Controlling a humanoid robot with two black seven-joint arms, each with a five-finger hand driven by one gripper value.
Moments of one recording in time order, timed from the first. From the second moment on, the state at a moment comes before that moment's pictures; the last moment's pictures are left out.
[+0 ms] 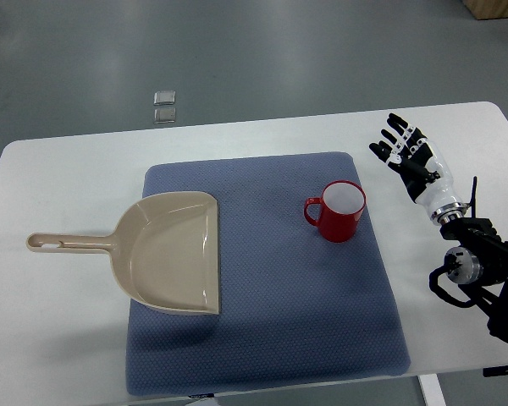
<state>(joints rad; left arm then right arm) -0.07 0.00 -0.06 -0.12 0.08 -0.04 0.09 0.52 -0.26 0.72 0.75 -0.29 0.13 0.61</state>
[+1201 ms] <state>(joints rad) -0.07 0.00 -0.06 -0.12 0.08 -0.04 0.09 0.38 -0.40 0.73 0.90 -0.68 0.27 0.61</state>
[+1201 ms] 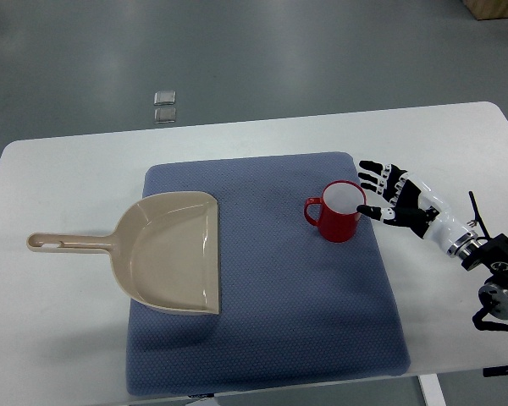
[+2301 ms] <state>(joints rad) -0.07 0.00 -0.06 -0.12 0.08 -0.04 0.09 0.37 -0.39 0.75 0.99 -0.71 0.29 0.61</state>
